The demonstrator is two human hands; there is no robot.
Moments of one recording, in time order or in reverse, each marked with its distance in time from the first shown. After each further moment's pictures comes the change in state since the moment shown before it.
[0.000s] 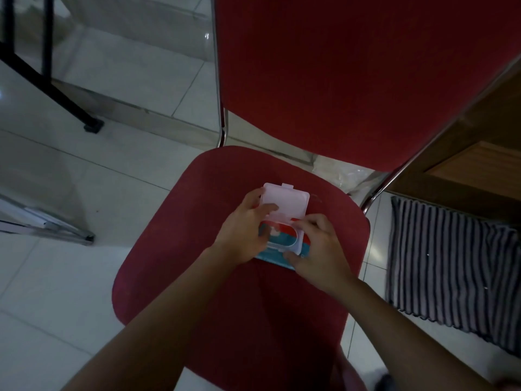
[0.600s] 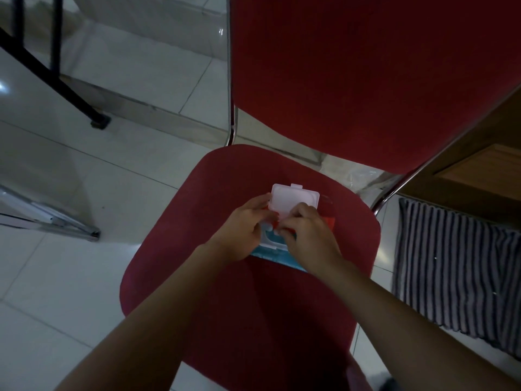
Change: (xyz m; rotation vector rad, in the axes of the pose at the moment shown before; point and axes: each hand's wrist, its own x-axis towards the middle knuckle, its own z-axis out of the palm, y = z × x) left_hand -0.003 -0.017 -0.013 -0.117 -0.054 0.072; right_hand 0.032 -0.025 0.014 -0.166 -0.022 -0.179
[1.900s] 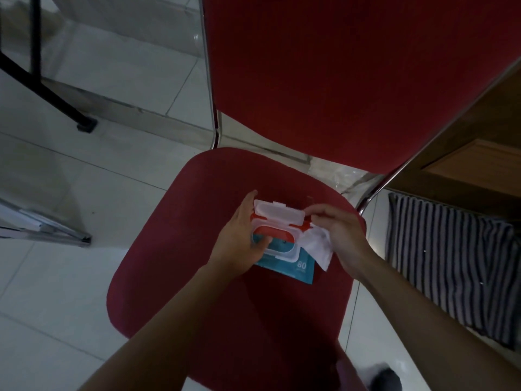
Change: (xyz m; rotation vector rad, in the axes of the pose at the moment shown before) left_hand -0.003 0.019 0.024 -0.163 0.113 -0.299; right_hand -0.010 0.031 -0.054 0.973 0.075 0.580
